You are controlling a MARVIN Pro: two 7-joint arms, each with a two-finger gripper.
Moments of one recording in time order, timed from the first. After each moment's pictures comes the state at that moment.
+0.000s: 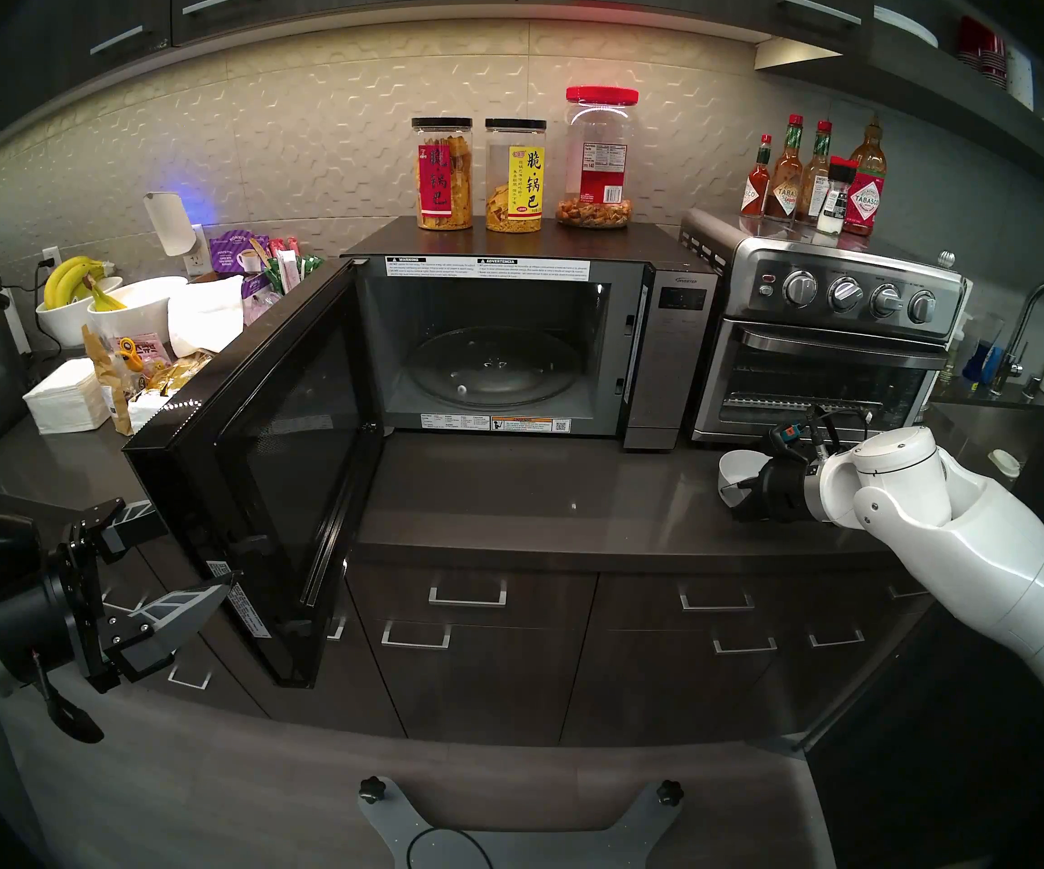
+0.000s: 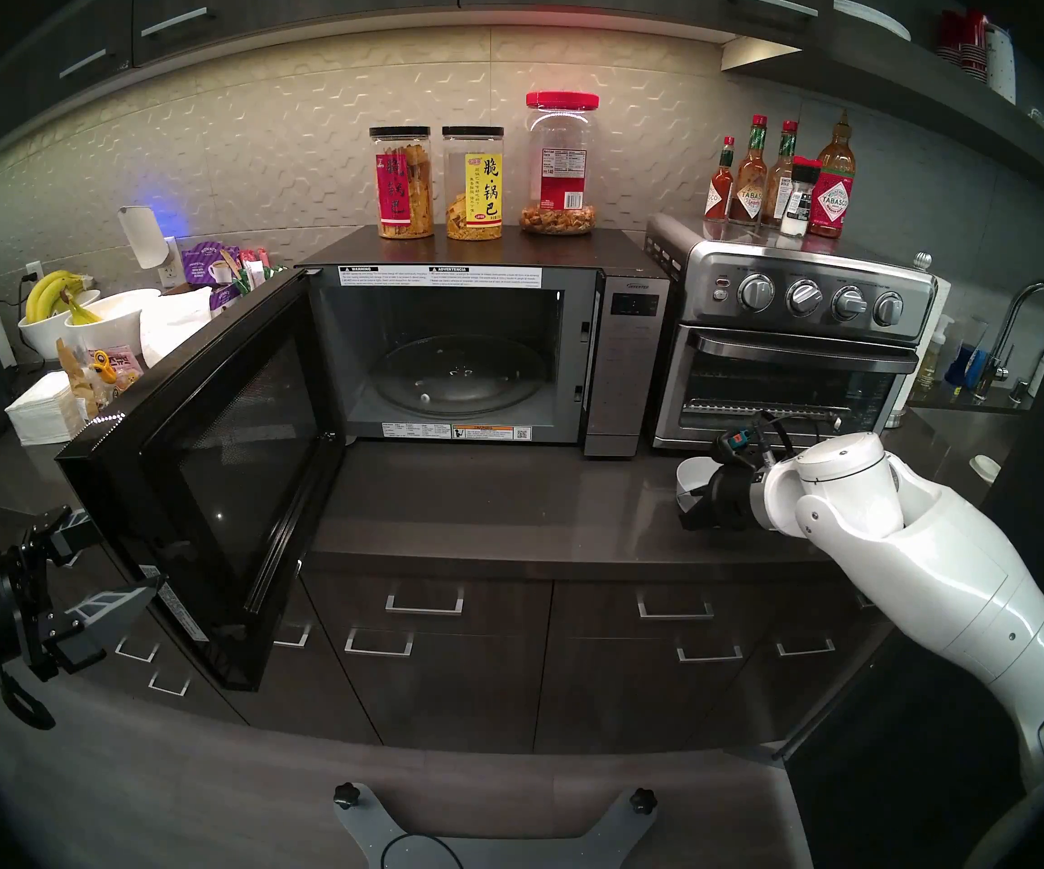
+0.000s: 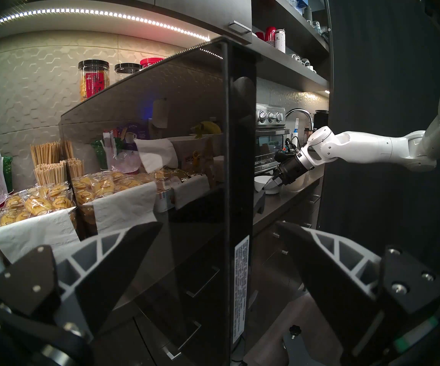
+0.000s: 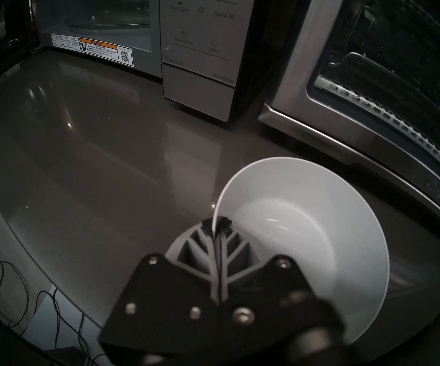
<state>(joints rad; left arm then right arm) 2.14 -1.35 -2.55 -2.31 -0.58 0.45 -1.38 -1.25 -0.48 1.12 -1.80 0.89 0.72 0.08</state>
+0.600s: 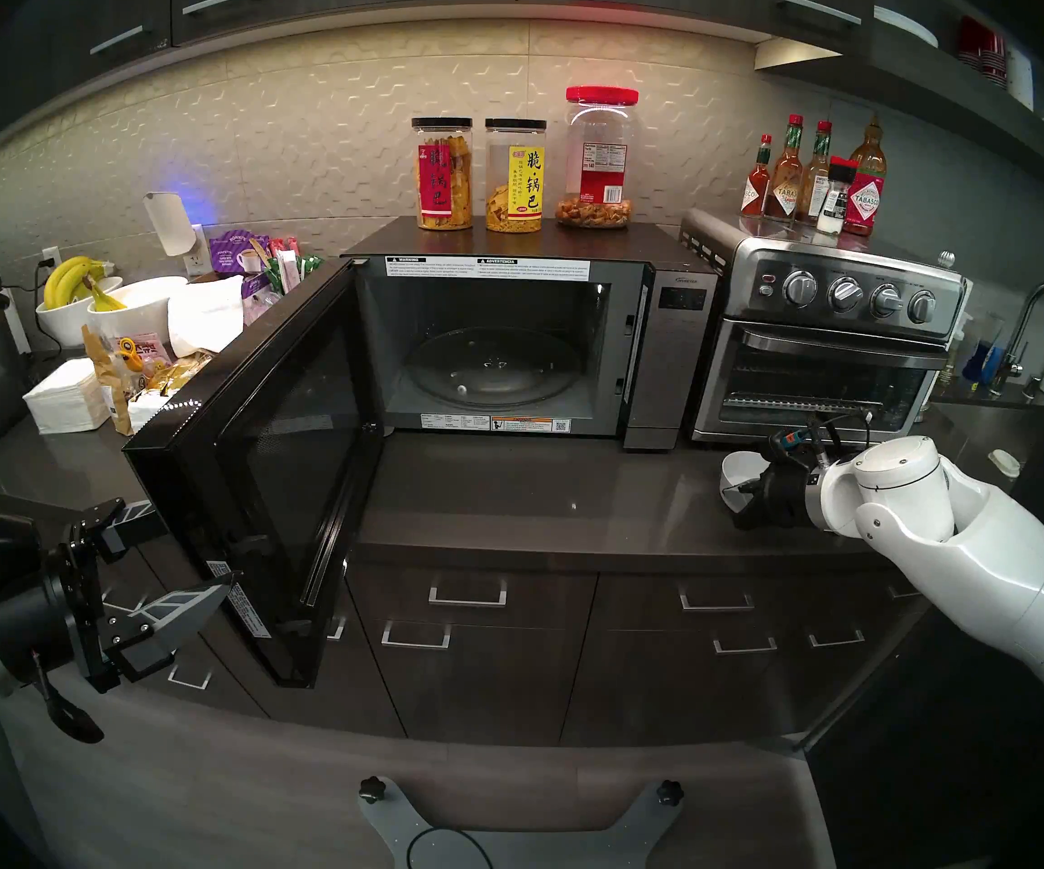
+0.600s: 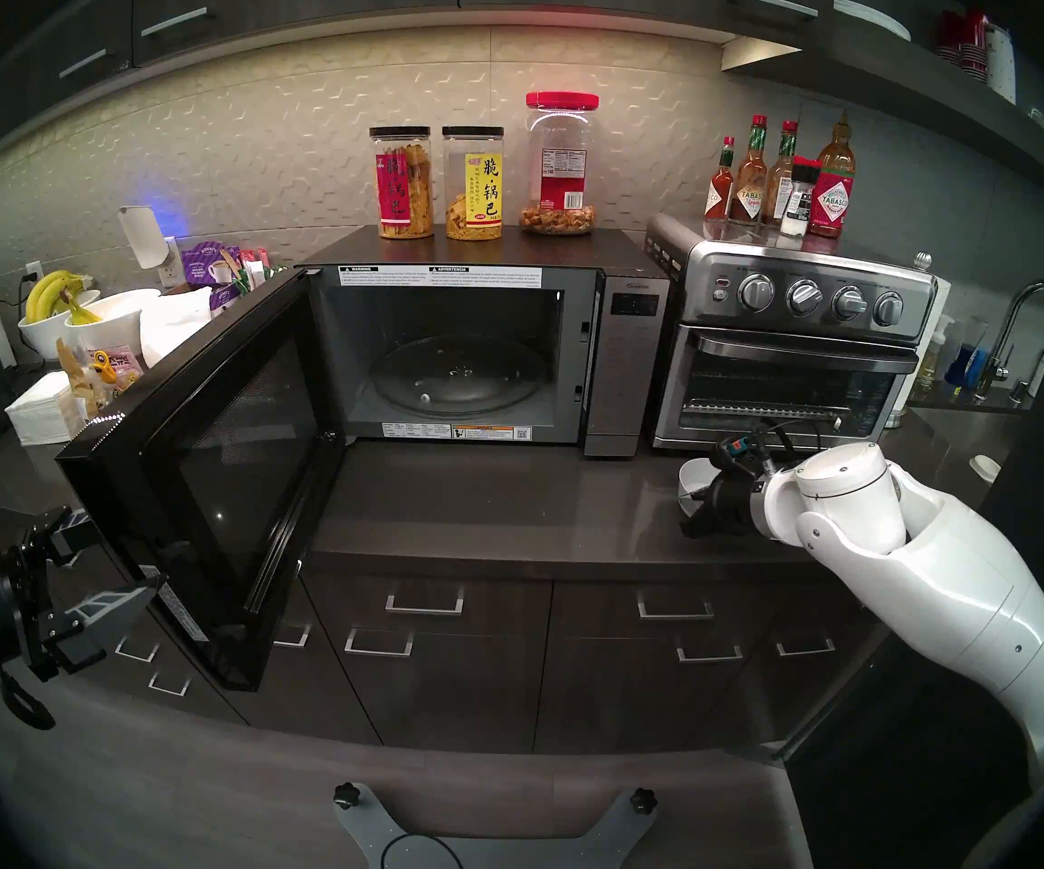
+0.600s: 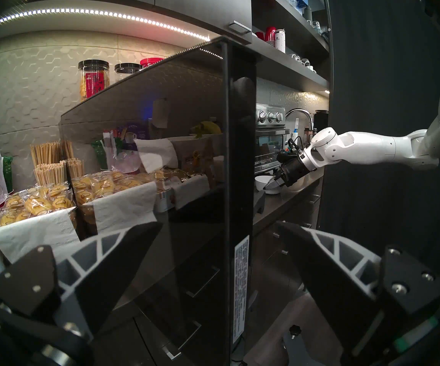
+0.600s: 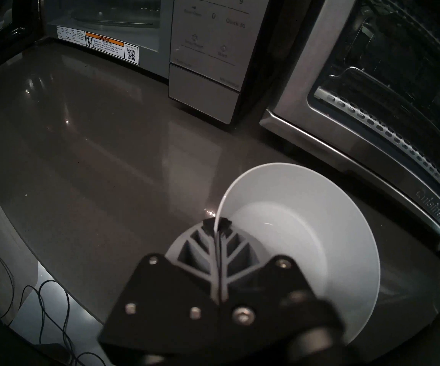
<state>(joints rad) 2.14 -1.35 -2.55 -2.31 -0.58 0.45 -1.38 -1.29 -0.45 1.13 -1.85 0.85 0.67 0.06</state>
